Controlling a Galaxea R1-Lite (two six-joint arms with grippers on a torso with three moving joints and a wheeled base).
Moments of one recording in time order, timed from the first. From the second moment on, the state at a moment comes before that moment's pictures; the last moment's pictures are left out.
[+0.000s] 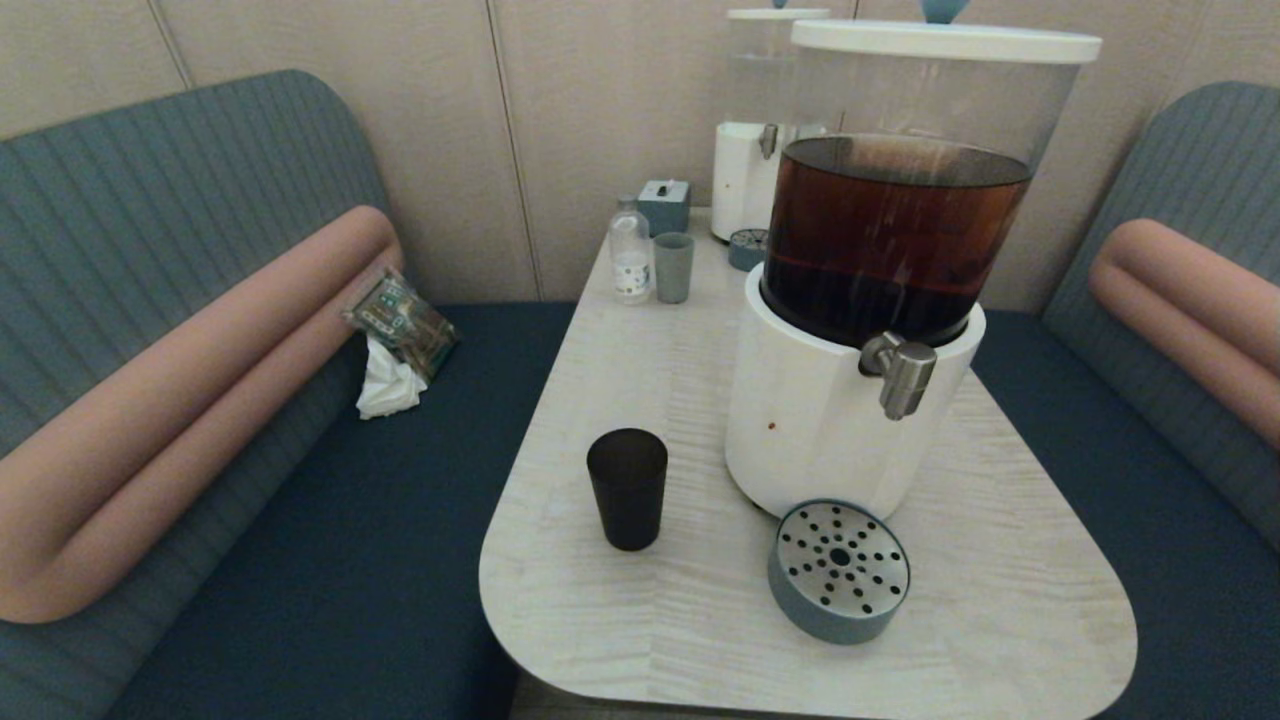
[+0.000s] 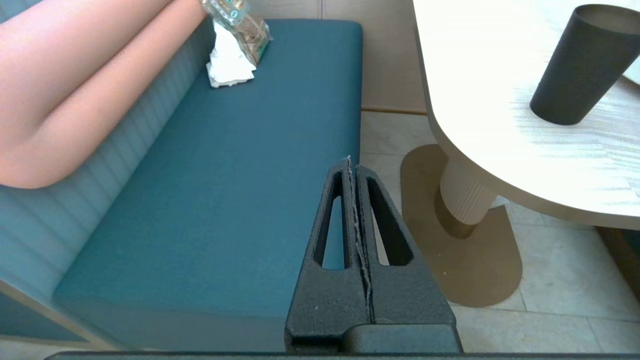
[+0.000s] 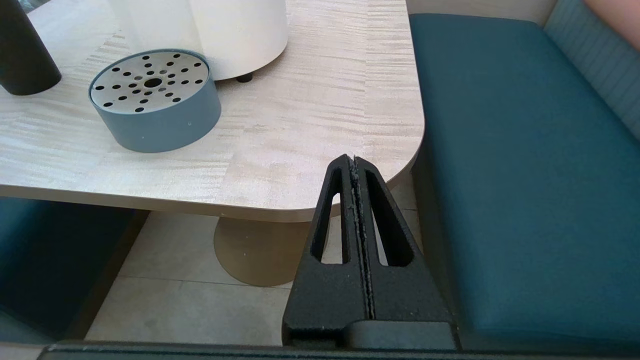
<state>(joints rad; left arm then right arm) 0.01 0.00 0.00 0.00 0.02 -0.04 0.00 0.00 0.00 0.01 0.00 0.04</state>
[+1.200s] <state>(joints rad) -0.21 0.36 -0.68 0.14 -0.38 -0.15 0.00 0.00 0.00 0.01 0.00 0.03</state>
